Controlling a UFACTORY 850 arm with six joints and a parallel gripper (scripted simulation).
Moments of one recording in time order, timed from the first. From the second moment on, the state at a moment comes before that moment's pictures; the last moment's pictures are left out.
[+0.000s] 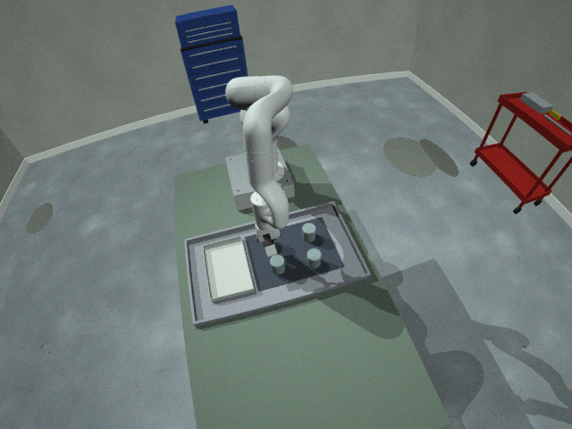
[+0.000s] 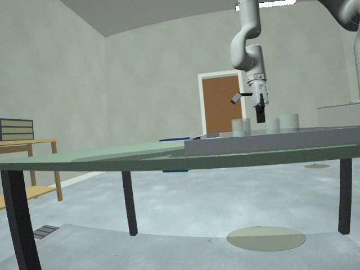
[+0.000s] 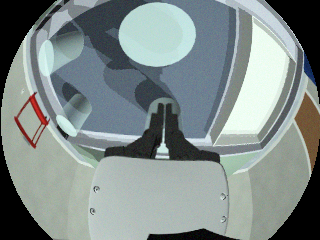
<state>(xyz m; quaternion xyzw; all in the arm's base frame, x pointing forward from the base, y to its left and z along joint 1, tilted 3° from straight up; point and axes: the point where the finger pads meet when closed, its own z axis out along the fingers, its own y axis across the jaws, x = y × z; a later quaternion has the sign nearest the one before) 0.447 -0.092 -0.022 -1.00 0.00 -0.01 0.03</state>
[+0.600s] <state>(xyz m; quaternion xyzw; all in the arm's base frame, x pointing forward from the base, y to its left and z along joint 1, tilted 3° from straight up) 0.445 -0.092 -0.020 -1.00 0.00 -0.01 0.03</state>
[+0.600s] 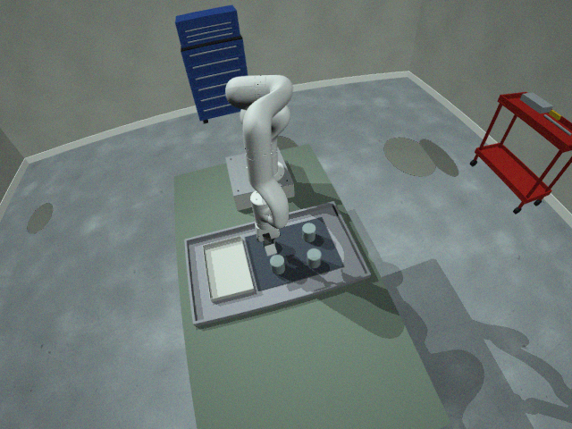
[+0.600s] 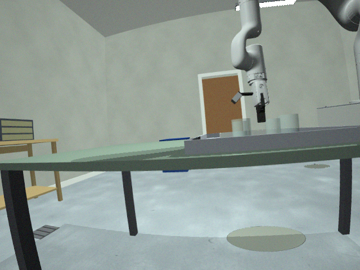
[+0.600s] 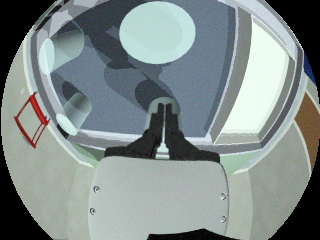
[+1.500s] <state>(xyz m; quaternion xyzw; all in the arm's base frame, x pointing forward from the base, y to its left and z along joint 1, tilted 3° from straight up) 0.447 -0.092 -0.019 -1.00 0.00 -0.01 0.03</state>
